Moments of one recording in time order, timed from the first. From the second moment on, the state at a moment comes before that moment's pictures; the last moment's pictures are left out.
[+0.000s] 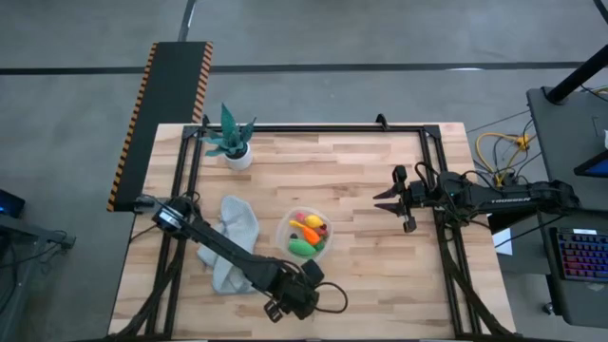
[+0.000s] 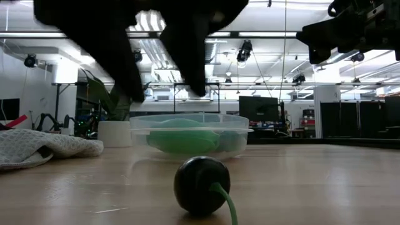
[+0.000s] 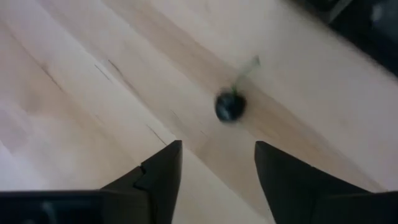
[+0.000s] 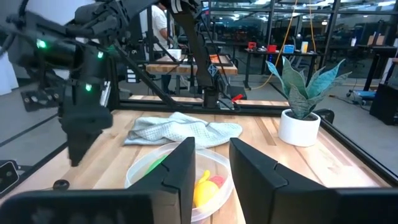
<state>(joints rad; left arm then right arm) -0.53 2.07 1.68 -0.70 -0.06 0.35 -0.06 0.50 0.16 0.35 -0.16 -0.03</state>
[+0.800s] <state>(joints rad) -0.54 2.18 1.69 -0.61 0.01 0.41 -0.06 0.50 0.16 0.34 -0.16 -0.03</state>
